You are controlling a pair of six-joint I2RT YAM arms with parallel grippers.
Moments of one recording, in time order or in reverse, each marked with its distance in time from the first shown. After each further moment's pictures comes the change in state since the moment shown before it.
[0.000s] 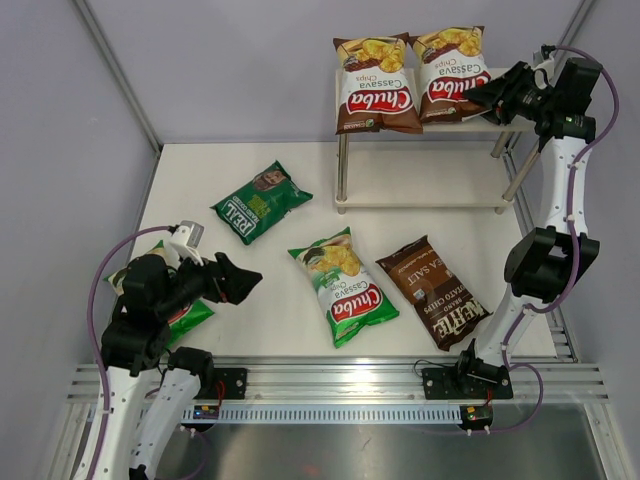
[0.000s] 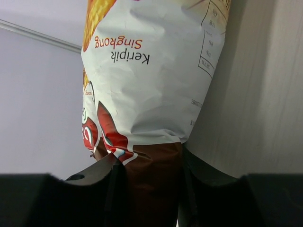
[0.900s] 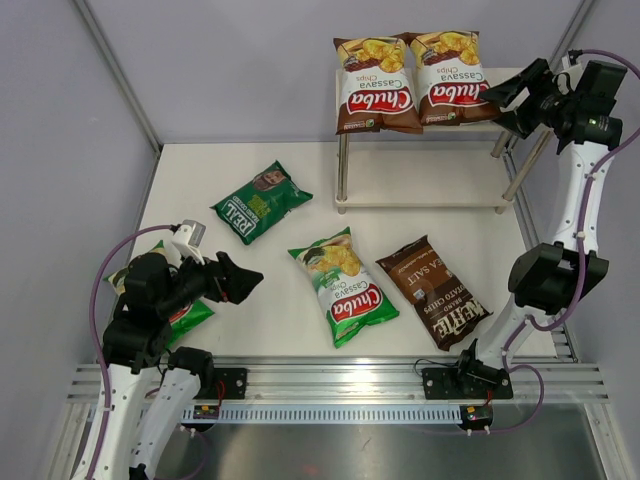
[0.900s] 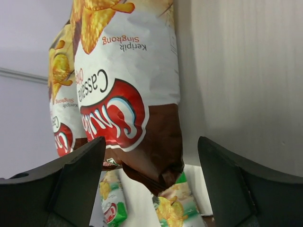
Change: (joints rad) left arm 0.000 0.010 -0.006 0.011 0.015 0.000; right arm -0.053 -0.082 0.019 -0.220 0.183 -0.135
